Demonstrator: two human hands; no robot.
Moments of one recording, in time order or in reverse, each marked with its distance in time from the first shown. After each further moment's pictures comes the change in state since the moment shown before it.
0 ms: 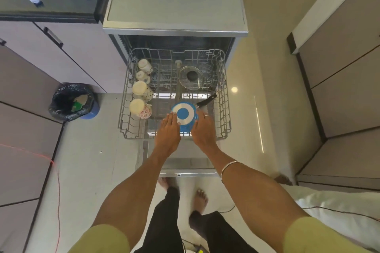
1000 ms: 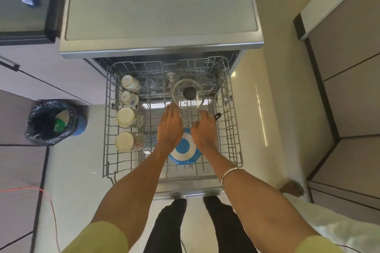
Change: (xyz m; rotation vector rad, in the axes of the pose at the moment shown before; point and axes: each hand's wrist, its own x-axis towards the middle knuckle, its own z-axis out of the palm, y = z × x) left_hand 0.209 -0.021 0.030 0.114 0.011 0.103; right_hand 0.169 0.013 0.059 0.018 -0.049 0.276
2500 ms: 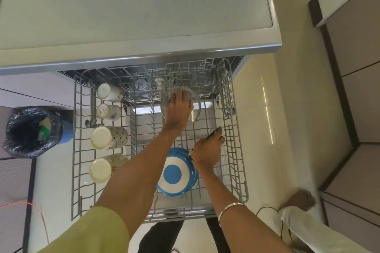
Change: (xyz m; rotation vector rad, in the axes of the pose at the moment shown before) left_hand 0.163 0.013 0.092 0.164 0.251 0.089; right_hand 0.059 0.048 0.053 0.094 0.062 0.552
